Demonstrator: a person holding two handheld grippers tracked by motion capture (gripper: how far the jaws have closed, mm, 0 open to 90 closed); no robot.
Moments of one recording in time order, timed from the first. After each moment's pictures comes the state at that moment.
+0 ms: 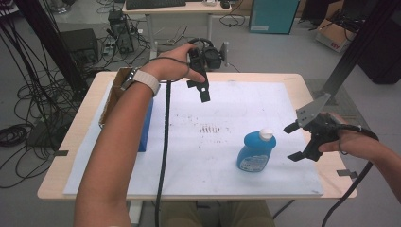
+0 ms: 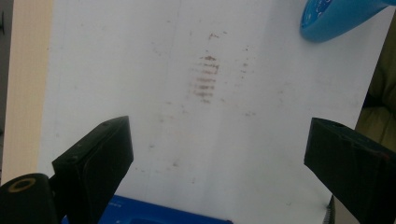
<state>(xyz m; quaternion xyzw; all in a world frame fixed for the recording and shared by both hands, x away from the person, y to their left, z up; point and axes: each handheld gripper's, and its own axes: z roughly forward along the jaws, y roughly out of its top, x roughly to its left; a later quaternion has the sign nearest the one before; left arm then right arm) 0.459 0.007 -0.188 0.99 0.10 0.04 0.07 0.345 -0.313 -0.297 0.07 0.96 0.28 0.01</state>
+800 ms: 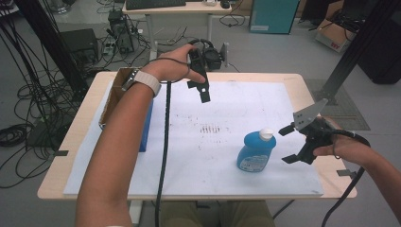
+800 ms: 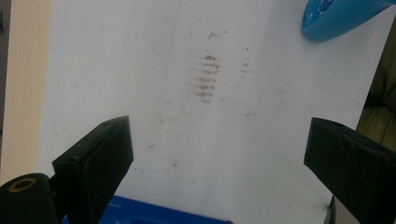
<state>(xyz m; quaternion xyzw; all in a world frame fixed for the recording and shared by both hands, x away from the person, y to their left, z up) 0.461 0.005 -0.190 0.99 0.09 0.04 0.06 0.343 -0.308 -0.317 0.08 0.94 0.32 0.00</state>
